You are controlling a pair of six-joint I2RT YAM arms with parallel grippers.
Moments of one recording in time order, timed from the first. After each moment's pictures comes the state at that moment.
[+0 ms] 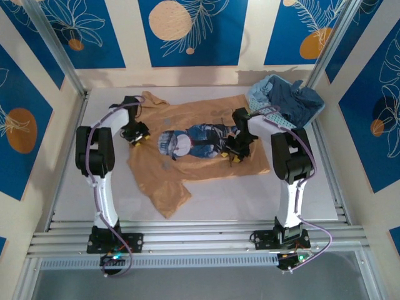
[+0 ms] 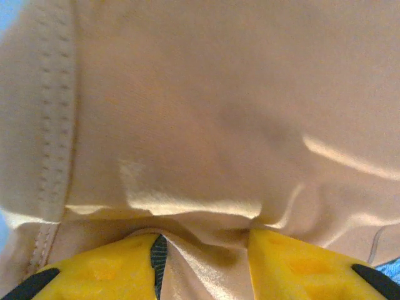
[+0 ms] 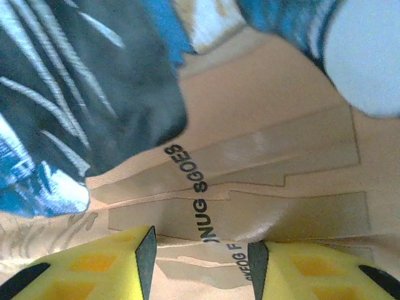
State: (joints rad) left arm -0.06 2.19 1.69 -0.87 0.10 -0.71; right arm 0.31 2.04 1.43 -0.91 -0.35 0.65
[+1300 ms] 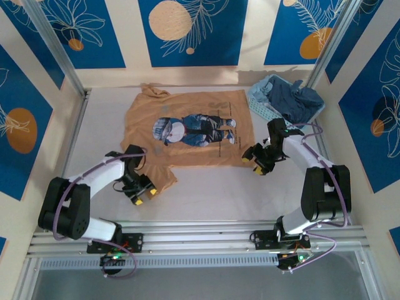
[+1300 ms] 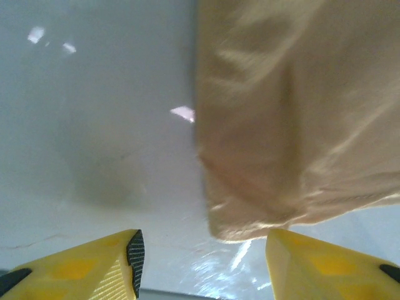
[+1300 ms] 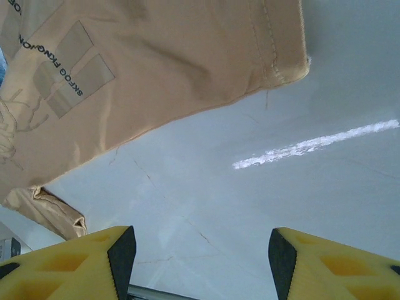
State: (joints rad) left arm -0.30 1.42 0.73 -0.91 0.29 -0.92; right arm 0.06 1.51 0.99 -0.90 -0.47 0.68
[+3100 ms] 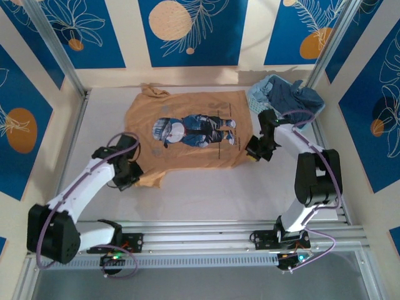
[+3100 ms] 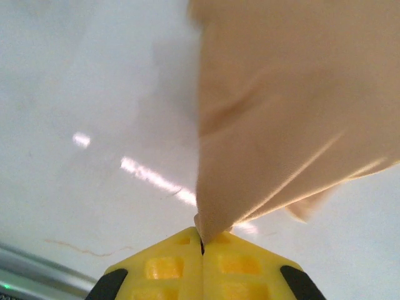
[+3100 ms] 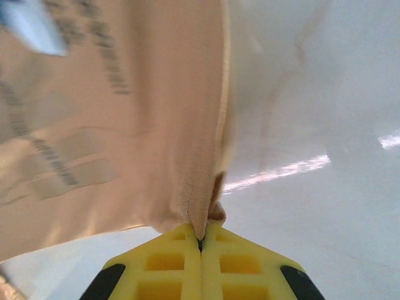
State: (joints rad) left arm -0.32 1.19 0.91 -1.07 -0.05 -0.93; right arm 0.14 1.66 1.18 -0.90 -0.24 0.66
